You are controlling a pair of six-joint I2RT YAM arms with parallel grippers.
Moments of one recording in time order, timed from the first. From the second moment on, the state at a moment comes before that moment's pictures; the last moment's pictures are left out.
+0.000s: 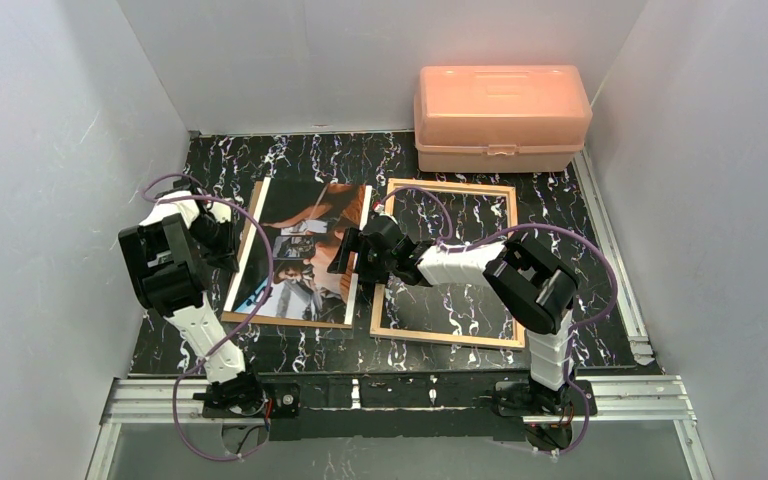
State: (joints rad) left arm 0.34 1.92 1.31 -0.92 0.22 0.26; right arm 0.95 1.94 1.13 0.12 -0.08 1.01
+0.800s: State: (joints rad) left arm 0.32 1.90 1.29 -0.90 0.18 0.25; right arm 1.08 1.84 1.14 -0.21 -0.14 1.04
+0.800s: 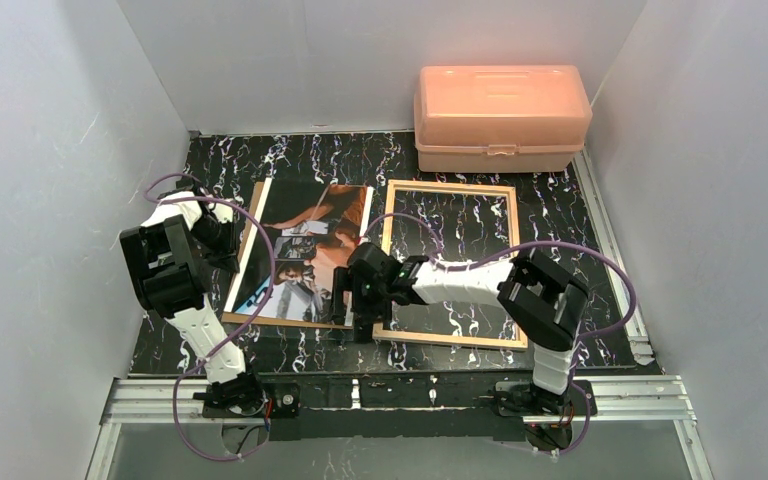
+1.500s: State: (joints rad) left arm 0.32 1.85 1.21 -0.90 0.19 0.30; right arm 1.13 1.85 1.12 -0.21 -0.25 1.21
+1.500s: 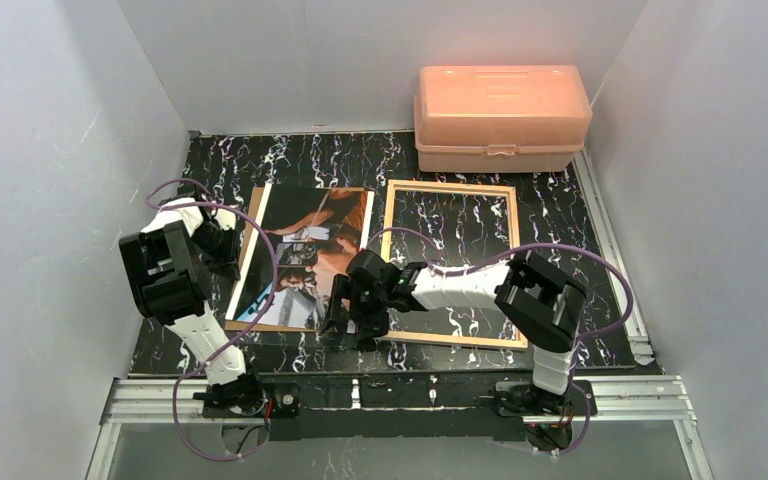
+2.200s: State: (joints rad) left arm 0.32 1.83 1.20 -0.87 0.16 0.33; right arm 1.14 1.68 0.95 0.16 -0.25 1.27
